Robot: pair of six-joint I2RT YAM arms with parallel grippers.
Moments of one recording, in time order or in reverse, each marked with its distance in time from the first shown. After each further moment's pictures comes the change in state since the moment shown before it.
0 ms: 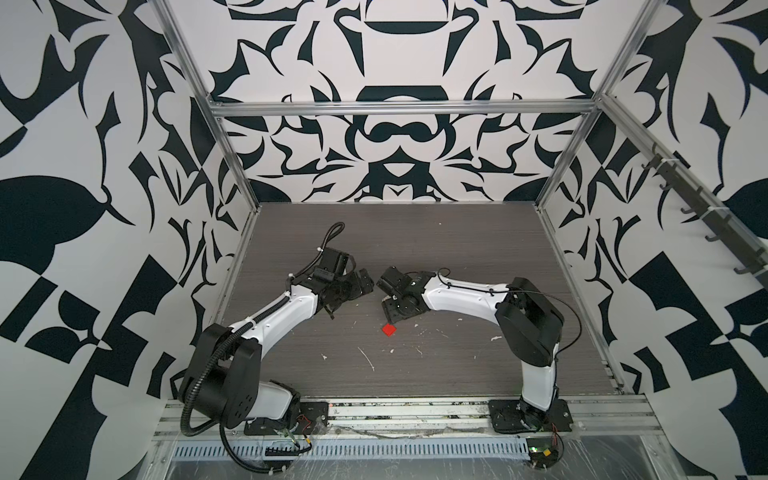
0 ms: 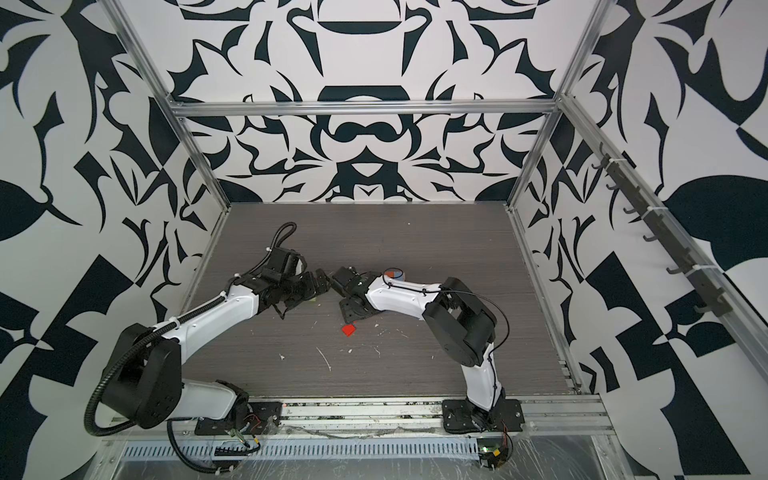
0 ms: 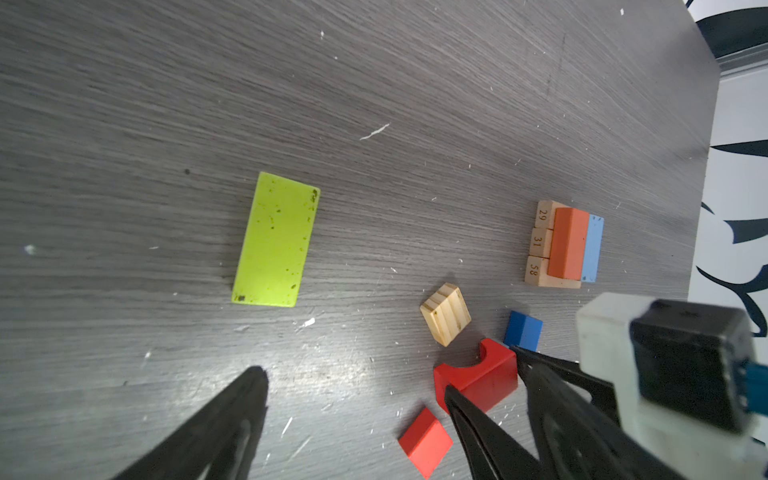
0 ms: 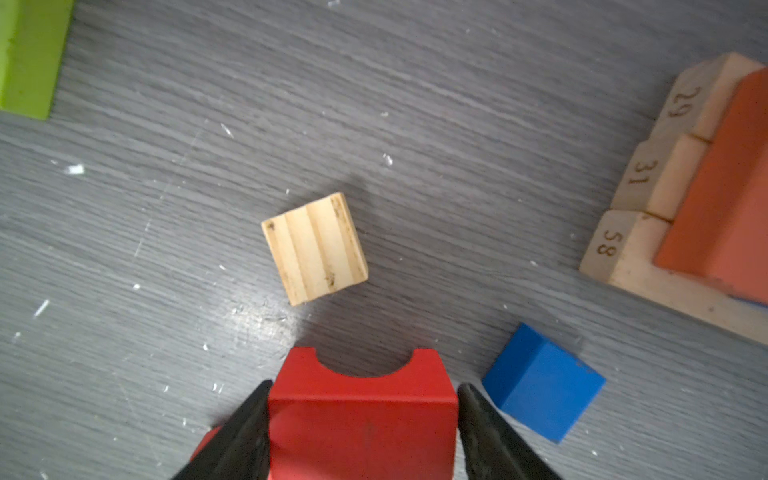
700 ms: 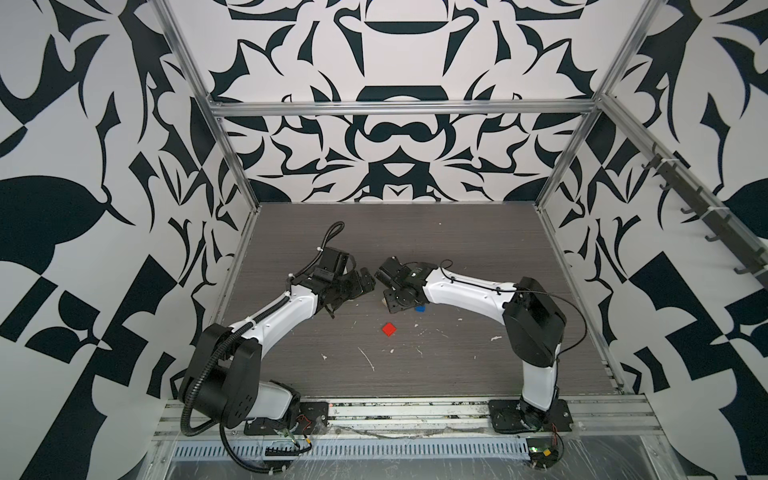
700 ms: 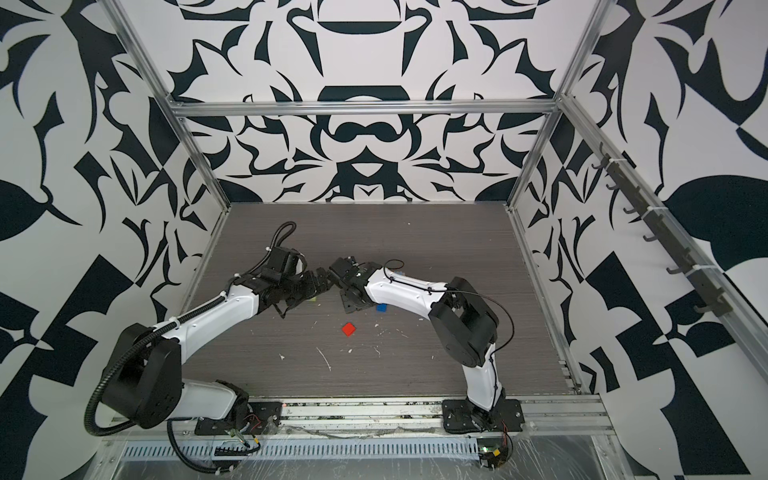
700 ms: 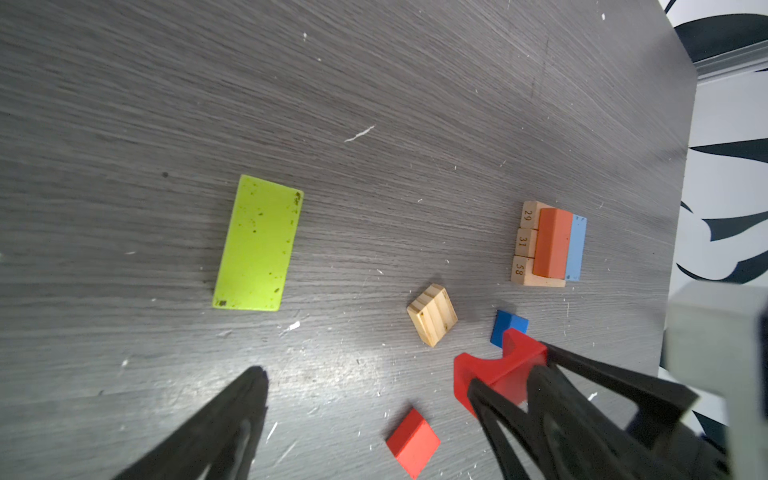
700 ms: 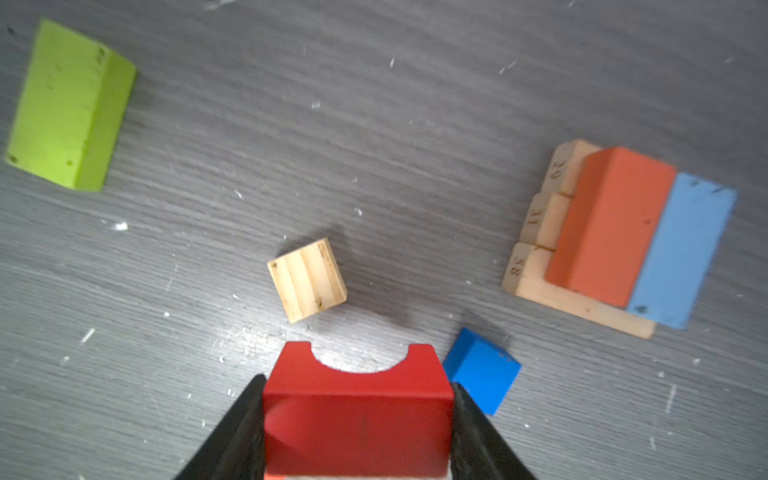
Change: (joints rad) left arm 0.000 0.000 0.000 0.023 0.026 -0.012; right arm -0.024 -0.022 0.112 -0.103 0.078 0.007
